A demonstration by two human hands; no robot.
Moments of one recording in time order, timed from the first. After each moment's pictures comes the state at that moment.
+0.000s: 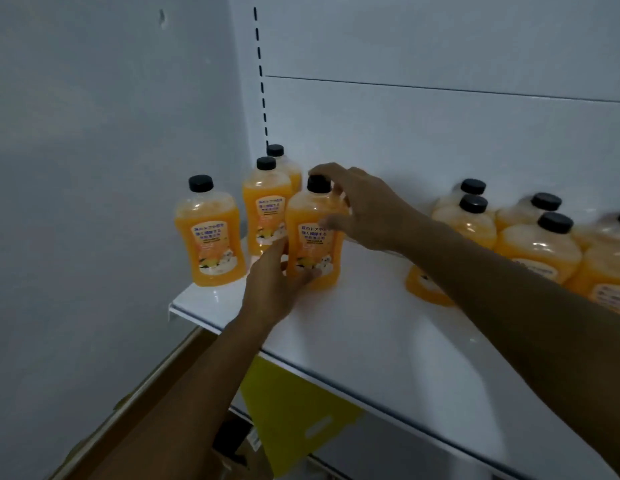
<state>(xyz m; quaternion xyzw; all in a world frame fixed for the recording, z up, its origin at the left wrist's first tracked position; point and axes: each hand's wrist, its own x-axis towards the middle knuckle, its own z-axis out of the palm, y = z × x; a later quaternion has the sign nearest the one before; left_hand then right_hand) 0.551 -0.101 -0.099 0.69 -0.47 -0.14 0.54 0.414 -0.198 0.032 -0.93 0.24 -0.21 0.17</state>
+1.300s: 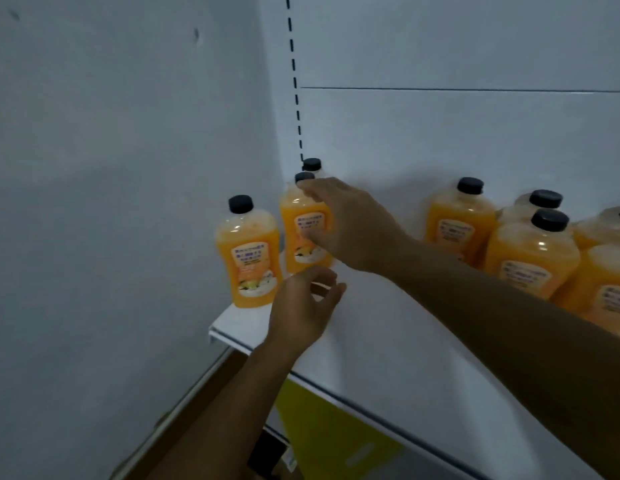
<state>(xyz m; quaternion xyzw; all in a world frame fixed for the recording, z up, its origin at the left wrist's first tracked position) 0.570 -0.097 -0.098 0.72 -0.50 -0.07 0.48 0.482 -0.185 0.017 -0.93 0.18 -0.28 0.13</state>
